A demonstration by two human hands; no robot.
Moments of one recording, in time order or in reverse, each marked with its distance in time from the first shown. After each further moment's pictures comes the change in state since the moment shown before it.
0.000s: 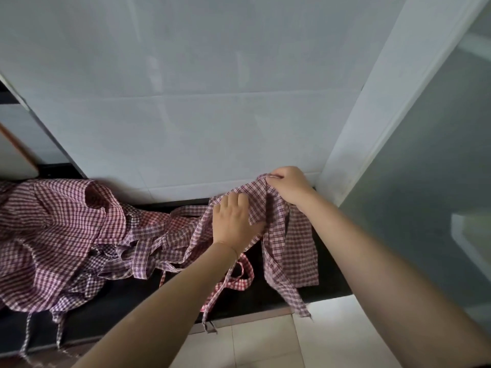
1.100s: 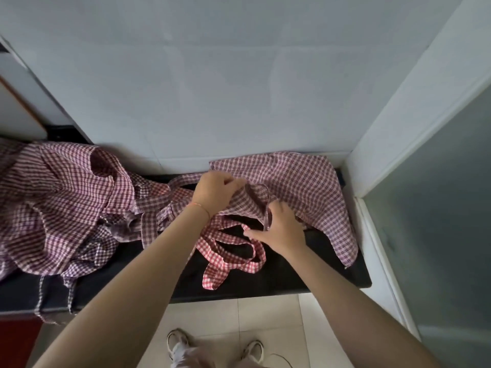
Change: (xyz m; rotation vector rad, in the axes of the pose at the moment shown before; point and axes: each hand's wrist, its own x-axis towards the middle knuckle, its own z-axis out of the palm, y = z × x) left_hand 0.033 -0.081 -0.004 -0.520 -0.238 -0.255; right_hand -0.049 0.092 0.131 -0.358 -0.080 -0.085
